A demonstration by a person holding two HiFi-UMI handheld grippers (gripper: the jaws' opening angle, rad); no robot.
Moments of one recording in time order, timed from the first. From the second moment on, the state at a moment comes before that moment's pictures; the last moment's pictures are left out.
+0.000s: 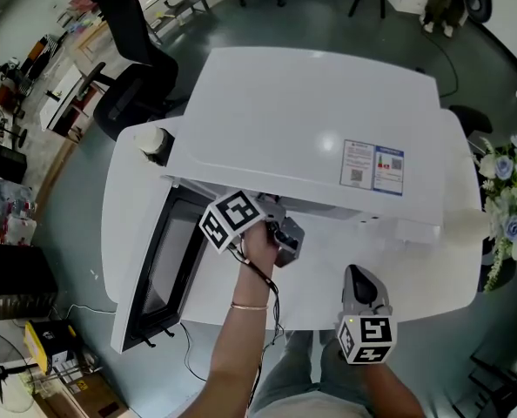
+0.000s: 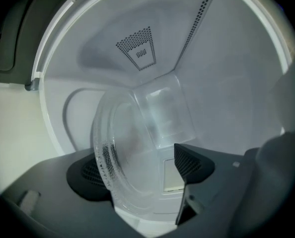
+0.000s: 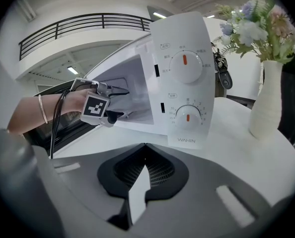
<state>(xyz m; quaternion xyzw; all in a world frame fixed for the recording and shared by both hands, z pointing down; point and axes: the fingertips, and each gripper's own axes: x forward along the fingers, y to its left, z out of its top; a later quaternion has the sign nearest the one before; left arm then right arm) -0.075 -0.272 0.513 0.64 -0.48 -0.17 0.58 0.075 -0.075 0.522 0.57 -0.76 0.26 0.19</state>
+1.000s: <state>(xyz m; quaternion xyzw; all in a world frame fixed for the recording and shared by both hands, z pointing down) -0.066 -0.246 0.519 0.67 -0.47 -0.03 0.57 0.072 -0.072 0.520 0.55 -0.76 0.27 0.20</state>
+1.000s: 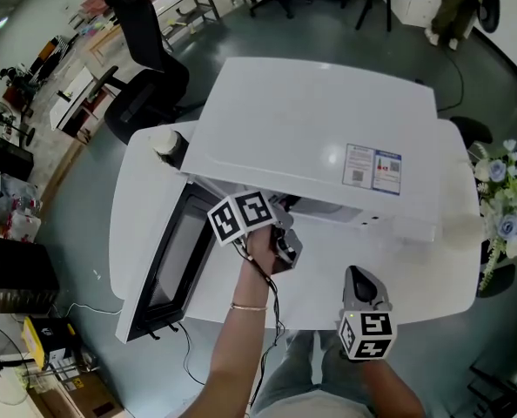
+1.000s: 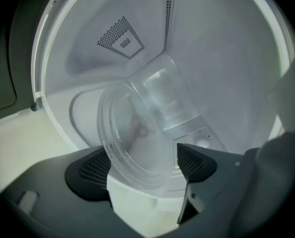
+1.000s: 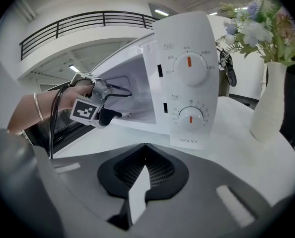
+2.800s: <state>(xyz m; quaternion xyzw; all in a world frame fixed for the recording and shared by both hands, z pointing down) -0.118 -0.129 0.422 0.73 -0.61 0.08 0.30 0.030 -0.095 0.434 0.50 -0.83 0.21 0.16</state>
